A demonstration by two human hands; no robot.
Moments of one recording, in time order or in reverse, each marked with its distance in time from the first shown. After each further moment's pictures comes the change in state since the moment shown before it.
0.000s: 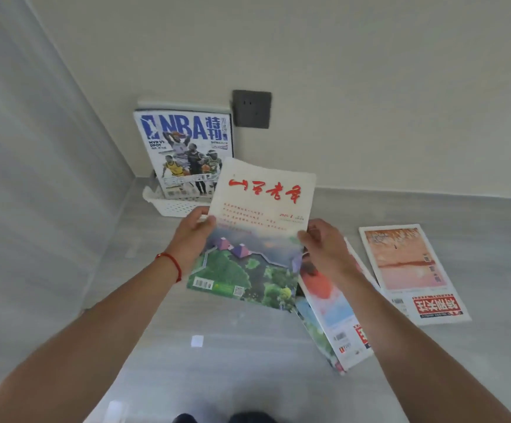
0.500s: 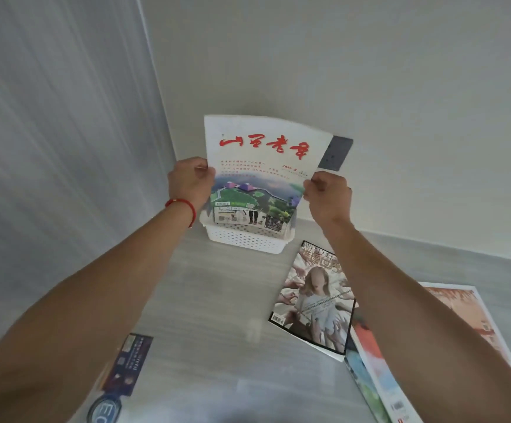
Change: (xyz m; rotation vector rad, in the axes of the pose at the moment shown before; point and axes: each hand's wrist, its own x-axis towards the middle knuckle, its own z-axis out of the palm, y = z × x) left_hand 0.106 0.093 -0.151 0.306 0.491 0.266; right_hand 0.113 -0.179 0.110 -0.090 0.242 -0.201
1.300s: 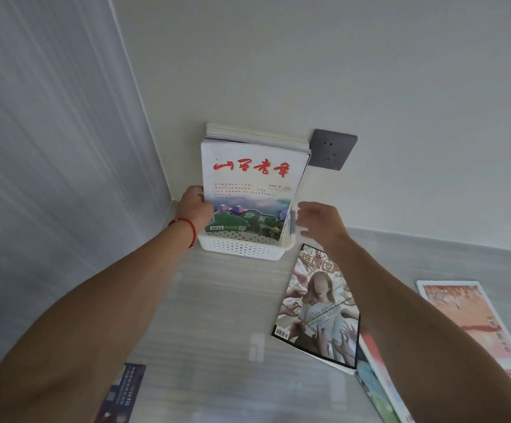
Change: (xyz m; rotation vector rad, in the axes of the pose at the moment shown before) left_hand 0.026 -0.058 0.058 0.052 -0.288 -0.215; right_hand 0.026 0.074 0.038 0.238 -0.278 0.424
